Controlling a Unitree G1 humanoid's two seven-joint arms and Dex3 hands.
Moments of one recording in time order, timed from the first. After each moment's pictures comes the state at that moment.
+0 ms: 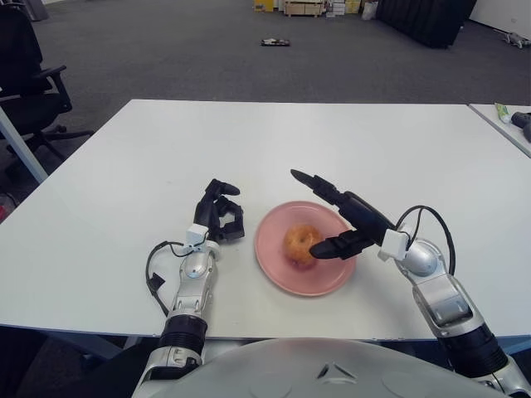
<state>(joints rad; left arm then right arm) 0.01 -0.05 0.04 0.41 -0.01 -0.42 0.02 0.07 -0.37 0.24 -0.29 -0.05 -0.18 0.42</state>
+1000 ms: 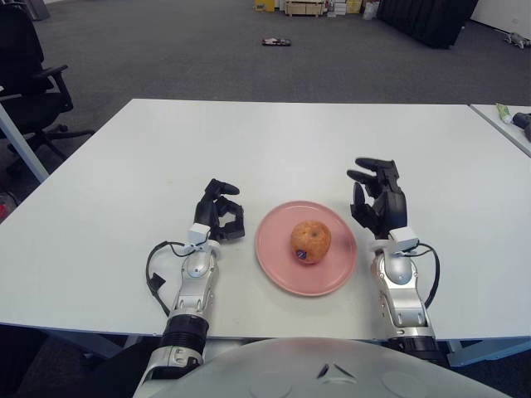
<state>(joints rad) 0.01 -0.05 0.04 0.40 0.01 -0.40 0.06 0.14 0.05 0.01 -0.01 -0.13 -0.34 -0.21</state>
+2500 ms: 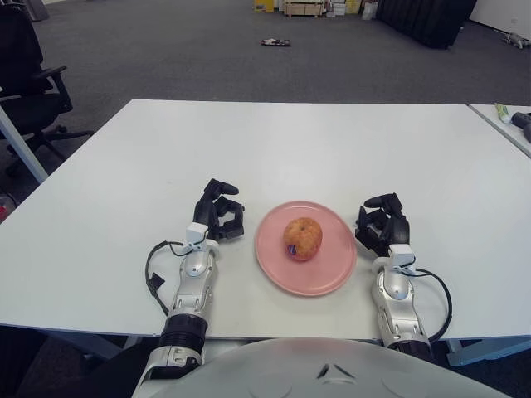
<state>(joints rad) 0.01 -0.05 0.04 0.39 0.00 -0.37 0.05 0.12 0.05 -0.07 0.30 -0.12 -0.45 -0.29</state>
